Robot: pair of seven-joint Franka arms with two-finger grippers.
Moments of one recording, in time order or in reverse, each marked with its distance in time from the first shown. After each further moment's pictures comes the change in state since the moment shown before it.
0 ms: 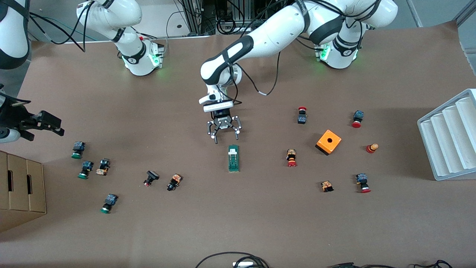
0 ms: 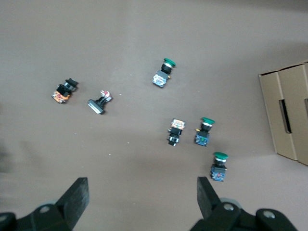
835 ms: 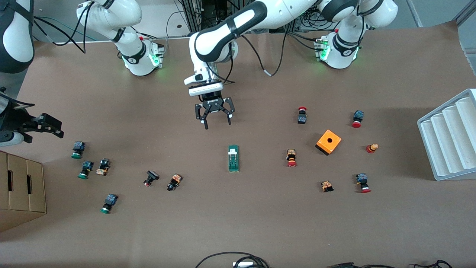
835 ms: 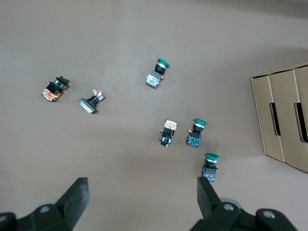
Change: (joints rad) left arm 0.001 -0.258 -0.006 0.000 -0.312 0.076 0.338; right arm 0.005 0.019 0.004 0.017 -0.023 0.001 0.000
